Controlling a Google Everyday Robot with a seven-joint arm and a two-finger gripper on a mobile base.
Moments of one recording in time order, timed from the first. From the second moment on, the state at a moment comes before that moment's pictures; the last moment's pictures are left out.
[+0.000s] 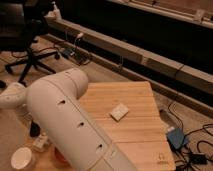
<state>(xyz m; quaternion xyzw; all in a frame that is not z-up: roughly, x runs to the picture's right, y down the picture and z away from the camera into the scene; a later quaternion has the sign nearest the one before) -0.412 0.207 0.842 -0.29 0.22 0.55 0.75</state>
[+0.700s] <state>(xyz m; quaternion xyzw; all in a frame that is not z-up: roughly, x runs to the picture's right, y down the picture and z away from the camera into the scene) -0.382 0.155 0.837 -0.26 0.21 0.58 0.74</state>
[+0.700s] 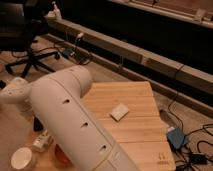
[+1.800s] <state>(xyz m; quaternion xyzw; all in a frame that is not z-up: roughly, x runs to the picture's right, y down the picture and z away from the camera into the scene) -0.119 0.076 0.790 -0.19 0.23 0.75 0.59</state>
